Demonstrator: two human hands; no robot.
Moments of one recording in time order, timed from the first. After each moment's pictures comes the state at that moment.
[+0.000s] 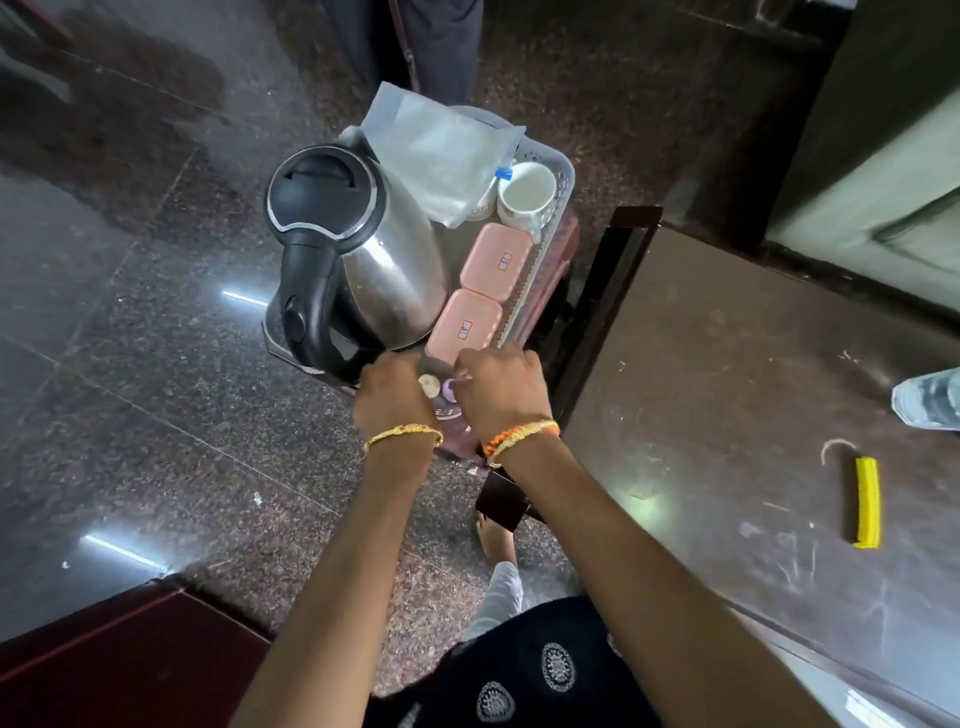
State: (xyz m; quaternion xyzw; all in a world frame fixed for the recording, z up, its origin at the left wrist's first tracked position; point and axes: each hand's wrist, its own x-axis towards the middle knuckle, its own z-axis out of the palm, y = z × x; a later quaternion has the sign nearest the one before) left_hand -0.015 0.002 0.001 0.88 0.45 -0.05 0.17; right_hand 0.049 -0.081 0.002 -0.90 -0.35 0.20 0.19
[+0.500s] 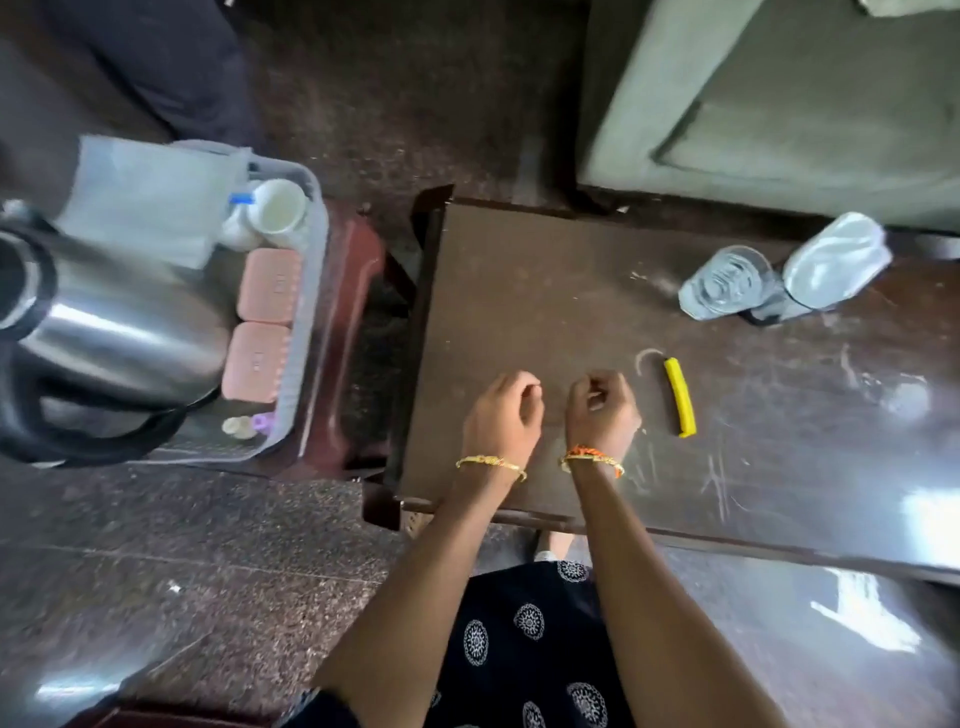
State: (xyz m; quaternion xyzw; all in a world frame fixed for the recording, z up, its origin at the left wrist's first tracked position) left_hand 0.070 -0.243 -0.038 0.90 0.17 -0.03 0.40; right_hand 0.101 -0.341 -0.069 -0.88 0.24 -0.03 0.41
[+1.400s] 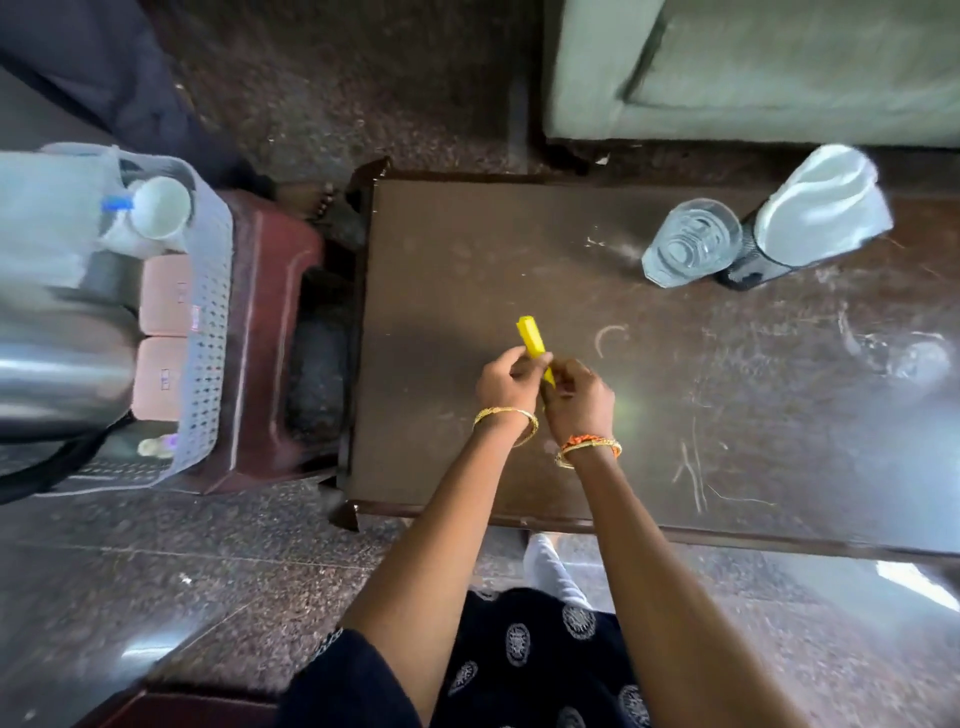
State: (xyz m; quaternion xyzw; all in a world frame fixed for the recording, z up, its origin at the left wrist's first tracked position) left_hand 0.131 -0.328 -0.106 0.72 0.38 -0.13 0.56; right_hand 0.129 -0.410 -0.107 -0.89 0.14 0.17 0.40
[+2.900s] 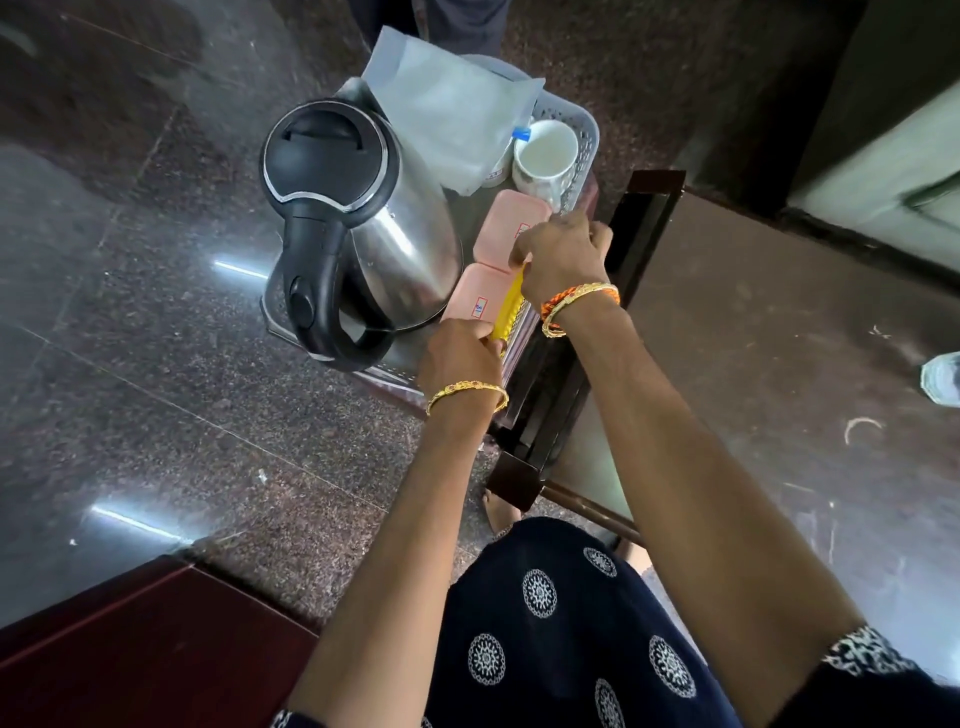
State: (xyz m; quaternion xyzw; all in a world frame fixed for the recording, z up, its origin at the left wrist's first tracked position) left_hand 0.021 -0.011 -0.010 0.82 0.46 -0.08 0.33; right_hand 0.145 -0.048 -0.007 -0.93 -0.30 0.19 0.06
